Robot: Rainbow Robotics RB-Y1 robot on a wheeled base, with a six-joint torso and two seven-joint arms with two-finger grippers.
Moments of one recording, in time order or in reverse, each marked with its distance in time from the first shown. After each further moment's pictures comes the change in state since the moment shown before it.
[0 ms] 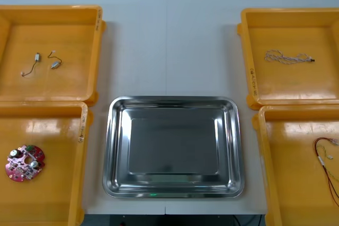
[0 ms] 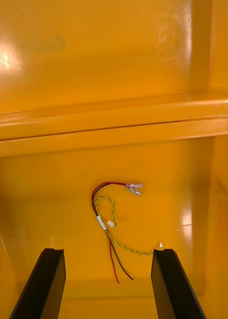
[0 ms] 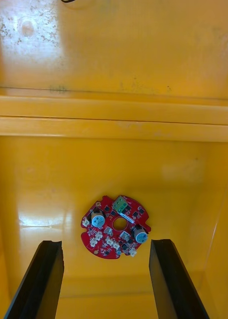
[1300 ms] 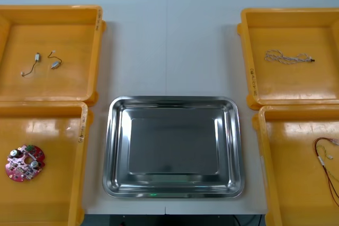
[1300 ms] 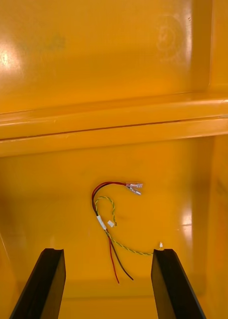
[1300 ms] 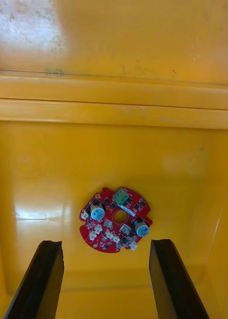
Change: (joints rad) right arm 0.001 0.001 0.000 -0.001 0.000 0.000 0.000; left arm 0.023 -0.006 -0.012 0.003 0.001 0.001 0.000
